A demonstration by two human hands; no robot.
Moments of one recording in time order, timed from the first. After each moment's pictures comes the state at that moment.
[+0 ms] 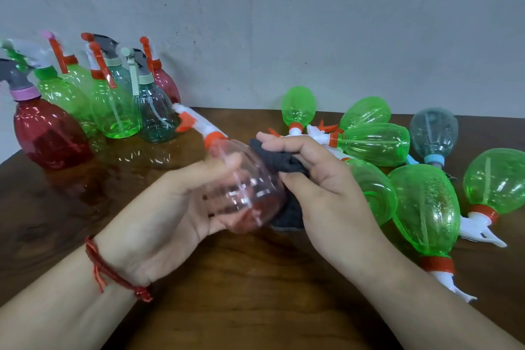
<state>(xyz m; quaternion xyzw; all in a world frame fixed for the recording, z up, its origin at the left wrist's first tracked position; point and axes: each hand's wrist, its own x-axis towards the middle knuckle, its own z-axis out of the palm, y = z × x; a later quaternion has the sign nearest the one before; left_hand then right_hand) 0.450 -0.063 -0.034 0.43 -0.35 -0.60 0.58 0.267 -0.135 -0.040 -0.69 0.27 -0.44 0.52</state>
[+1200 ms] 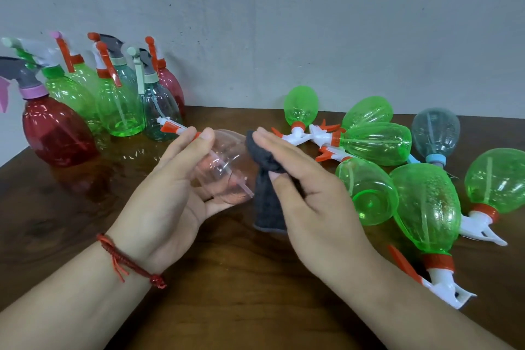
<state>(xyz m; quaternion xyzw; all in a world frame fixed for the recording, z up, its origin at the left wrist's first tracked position) 0.464 -0.073 -0.052 0.42 -0.28 -0.54 0.68 0.273 -0.122 -0.044 -0.79 0.25 -0.44 0.34</state>
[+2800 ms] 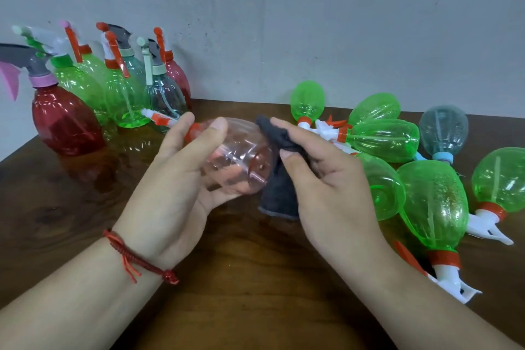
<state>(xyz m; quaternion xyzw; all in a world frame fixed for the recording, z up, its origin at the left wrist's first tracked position) 0.443 -0.059 -0.031 0.46 -0.29 -0.43 0.72 0.283 -0.123 -0.044 -0.68 0.27 -0.51 0.45</state>
